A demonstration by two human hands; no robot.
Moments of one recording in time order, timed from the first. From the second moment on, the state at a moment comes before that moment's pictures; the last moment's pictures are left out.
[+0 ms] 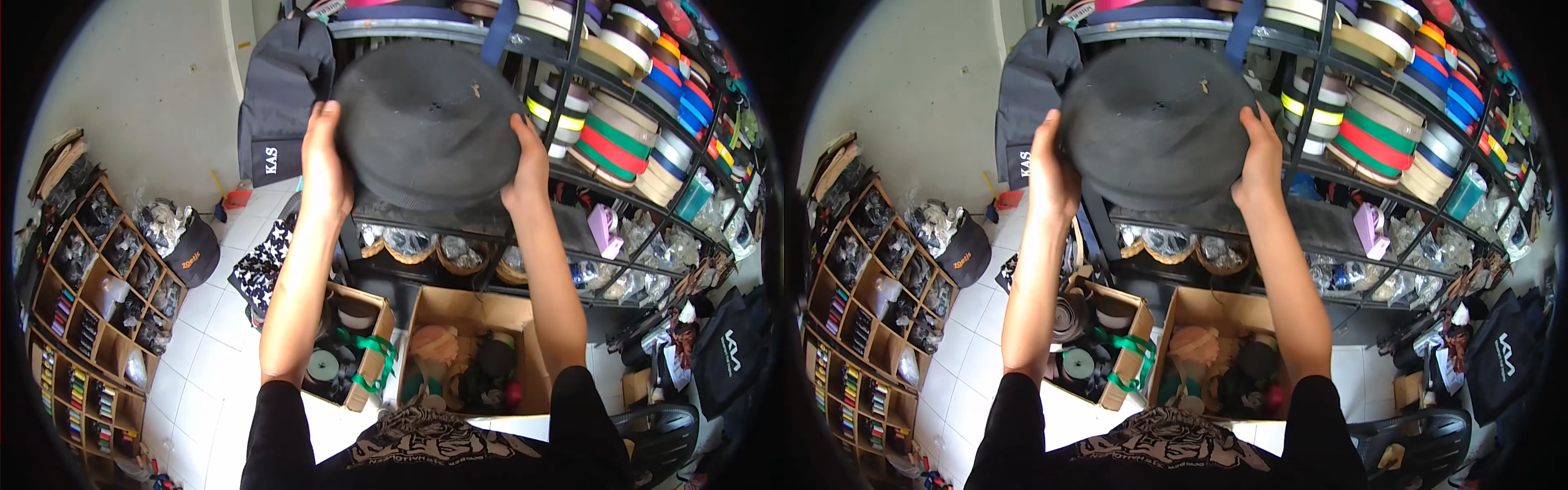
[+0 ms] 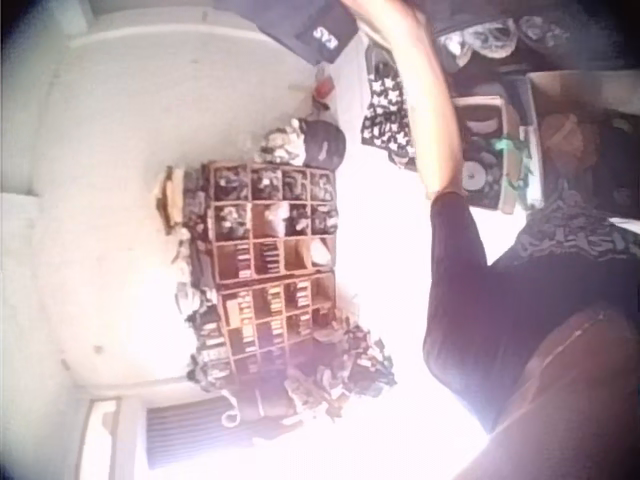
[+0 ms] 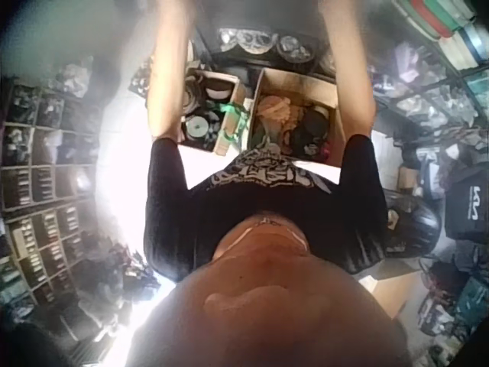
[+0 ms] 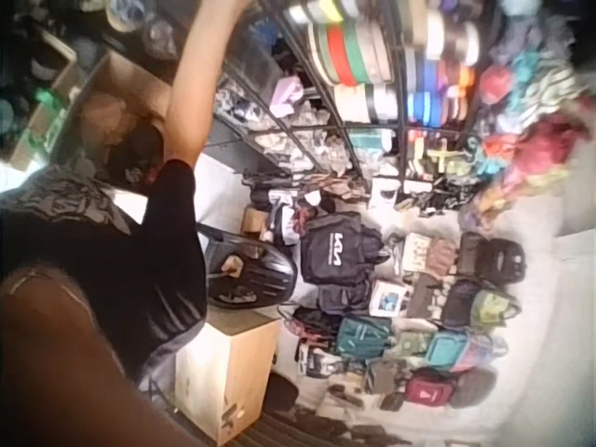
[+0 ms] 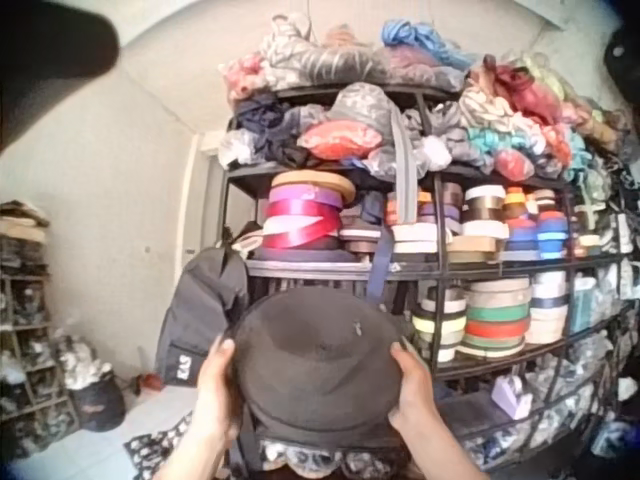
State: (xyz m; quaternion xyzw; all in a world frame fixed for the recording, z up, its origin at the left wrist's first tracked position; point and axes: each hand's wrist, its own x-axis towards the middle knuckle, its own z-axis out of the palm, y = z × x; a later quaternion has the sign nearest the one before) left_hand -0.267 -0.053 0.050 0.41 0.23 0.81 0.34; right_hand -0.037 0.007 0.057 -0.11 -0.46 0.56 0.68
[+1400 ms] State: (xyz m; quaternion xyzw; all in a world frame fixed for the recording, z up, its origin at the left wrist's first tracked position) left_hand -0.335 0.135 0.052 0.60 0.57 0.56 -0.08; right_hand -0.138 0.242 0.141 -0.53 -0.69 0.36 0.35
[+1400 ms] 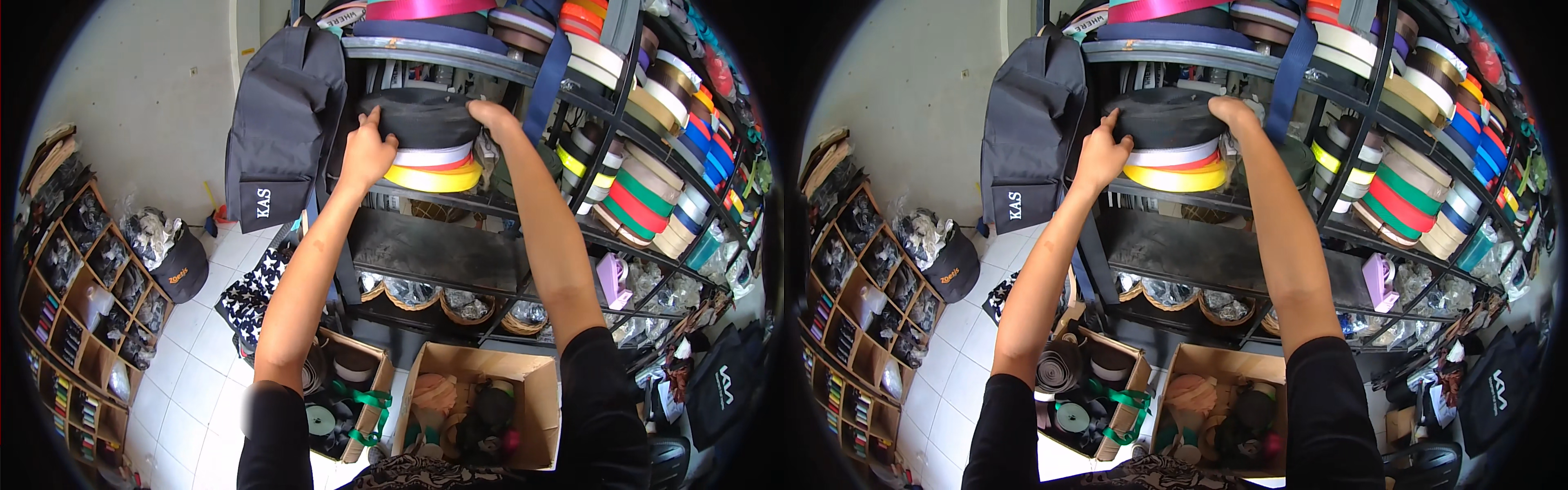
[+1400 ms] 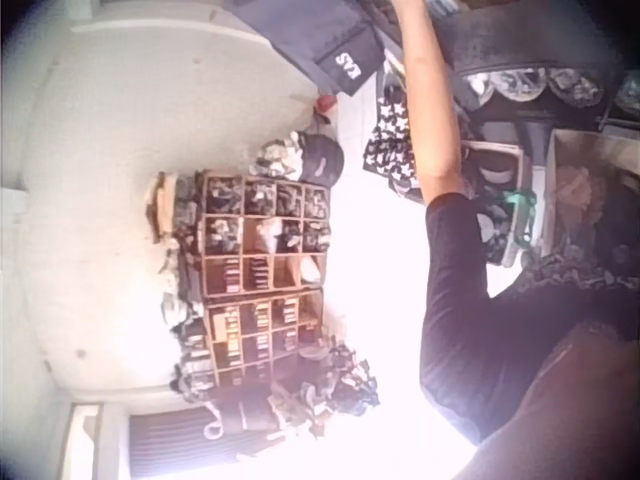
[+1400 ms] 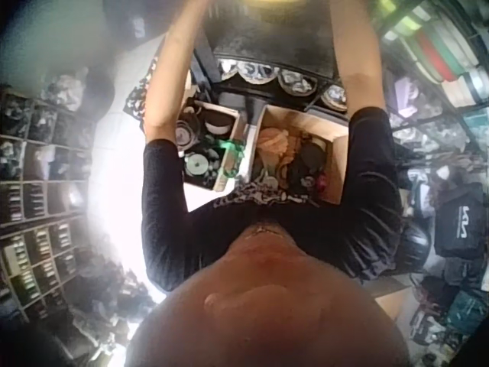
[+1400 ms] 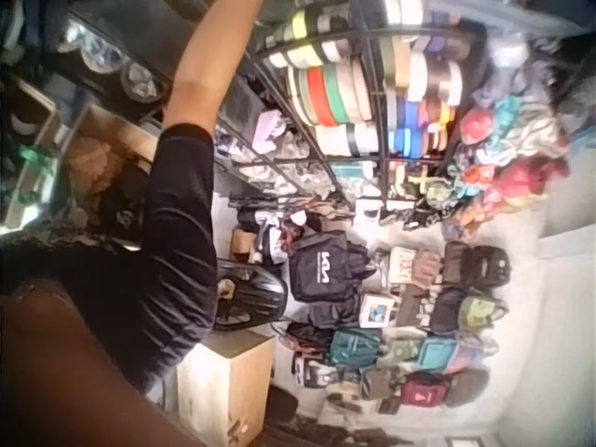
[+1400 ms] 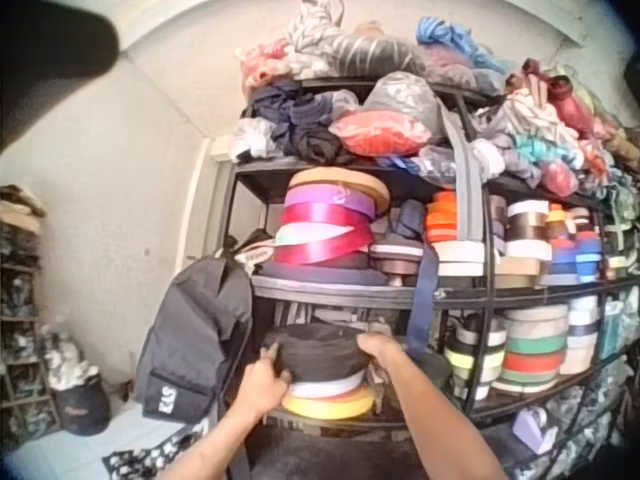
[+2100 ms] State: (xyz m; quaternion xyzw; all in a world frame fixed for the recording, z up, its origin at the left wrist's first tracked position) left_hand -0.262 0.013 -0.112 0.63 0.55 0.56 0.02; right_hand -0.010 0.102 -0.011 -0.38 -0.71 0.34 0.49
